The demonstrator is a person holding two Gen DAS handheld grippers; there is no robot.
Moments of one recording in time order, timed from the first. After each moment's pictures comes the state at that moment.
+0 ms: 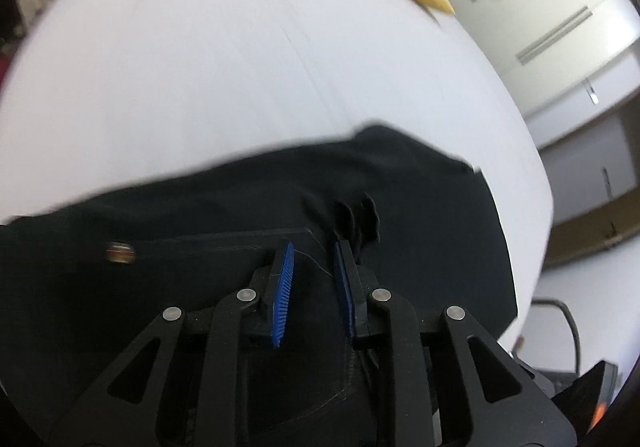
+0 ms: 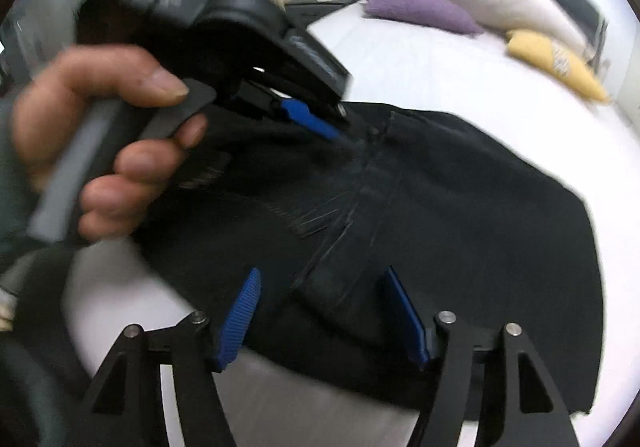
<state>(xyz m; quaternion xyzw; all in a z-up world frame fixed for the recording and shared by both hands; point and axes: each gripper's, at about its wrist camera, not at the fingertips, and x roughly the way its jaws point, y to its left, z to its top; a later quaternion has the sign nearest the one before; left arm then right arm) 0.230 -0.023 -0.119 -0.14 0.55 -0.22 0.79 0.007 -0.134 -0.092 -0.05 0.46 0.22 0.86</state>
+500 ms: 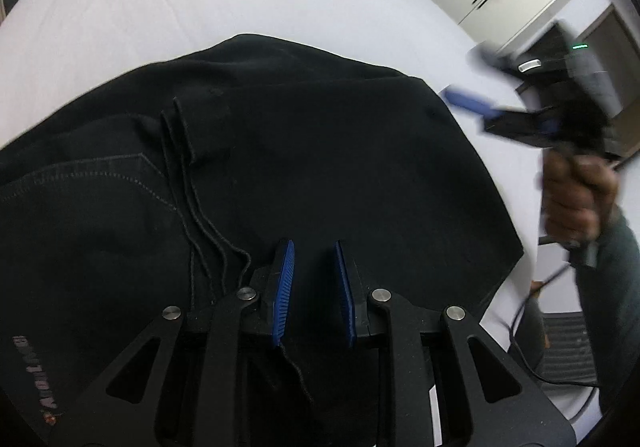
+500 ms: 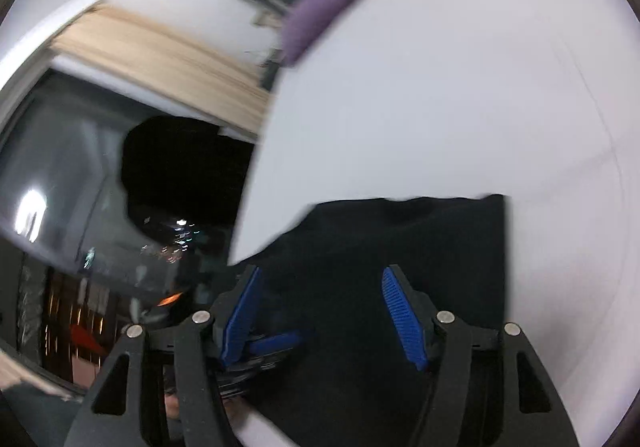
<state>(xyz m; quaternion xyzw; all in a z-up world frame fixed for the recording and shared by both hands) 0.171 -0.104 -0.152 -0.07 0.55 -0.31 0.78 0.164 -0.383 -0.110 0.34 0.49 0.26 0.76</state>
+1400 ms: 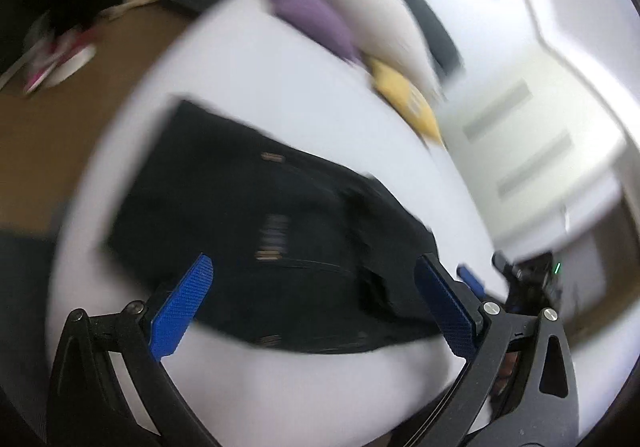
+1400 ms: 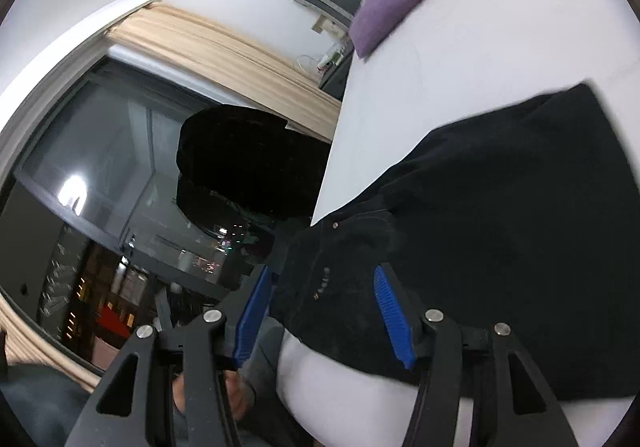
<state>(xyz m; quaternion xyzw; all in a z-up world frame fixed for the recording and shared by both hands) 0.007 0.170 -0.083 -0.34 0.39 -0.13 0.85 0.076 -0.272 -0.076 0.38 0.41 0.34 0.76</state>
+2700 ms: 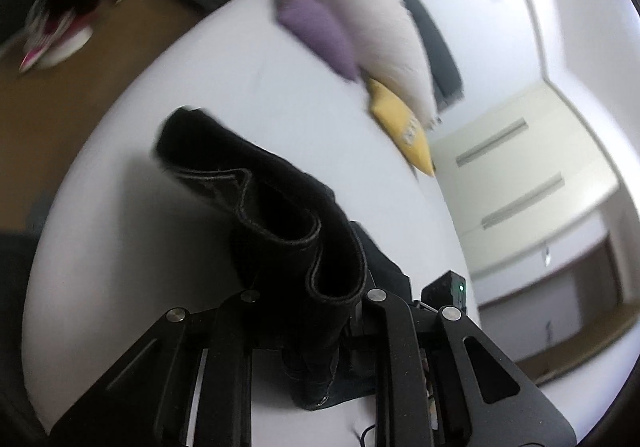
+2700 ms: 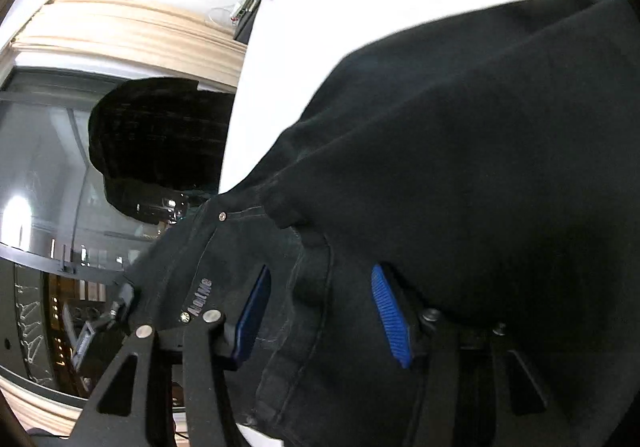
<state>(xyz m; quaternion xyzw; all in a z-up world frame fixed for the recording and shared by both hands) 0.071 0.137 -0.057 -0.36 0.38 -0.16 0.84 0.156 -0.248 -0.159 0.36 0.55 0.25 0.72</state>
